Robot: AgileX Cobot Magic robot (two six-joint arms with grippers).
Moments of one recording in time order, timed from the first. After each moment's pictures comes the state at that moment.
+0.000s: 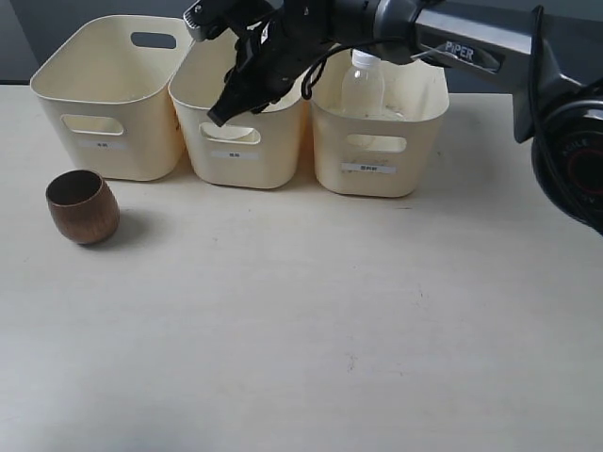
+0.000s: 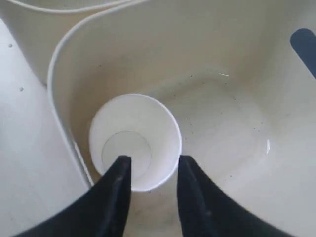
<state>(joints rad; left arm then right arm) 0.00 0.00 0.00 0.08 0.24 0.09 0.61 2.27 -2.00 0.11 0.64 -0.46</state>
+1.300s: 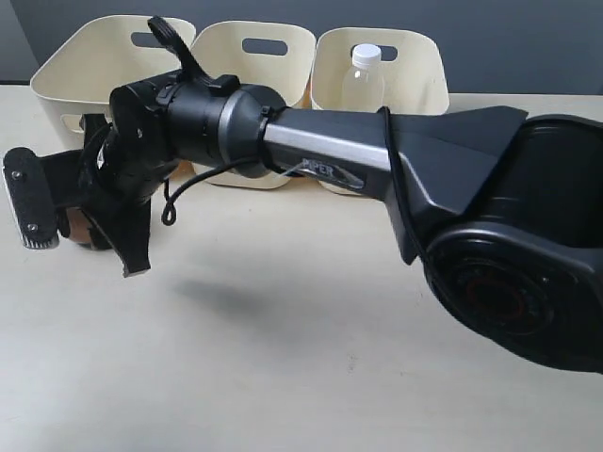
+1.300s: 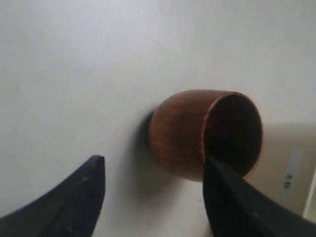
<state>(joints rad) 0.00 0.00 0.00 0.08 0.24 0.09 0.95 2.36 -2.01 0.22 0.64 -1.30</state>
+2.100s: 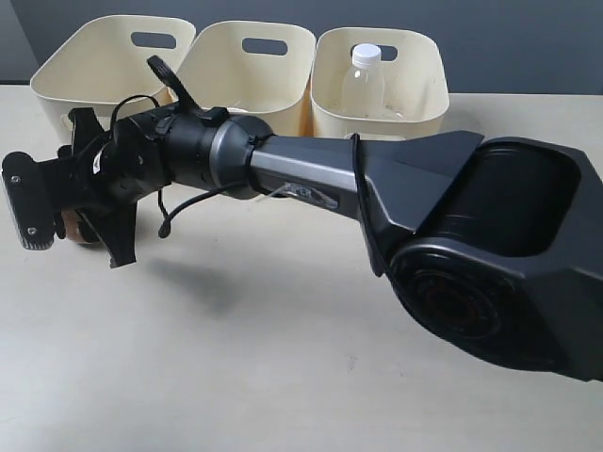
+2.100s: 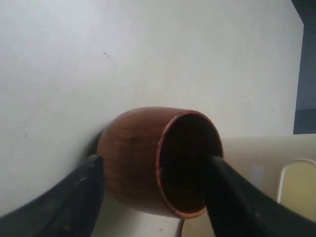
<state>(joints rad) 0.00 0.00 0.00 0.08 0.24 0.09 0.95 2.44 -2.04 0.25 0.43 -1.37</state>
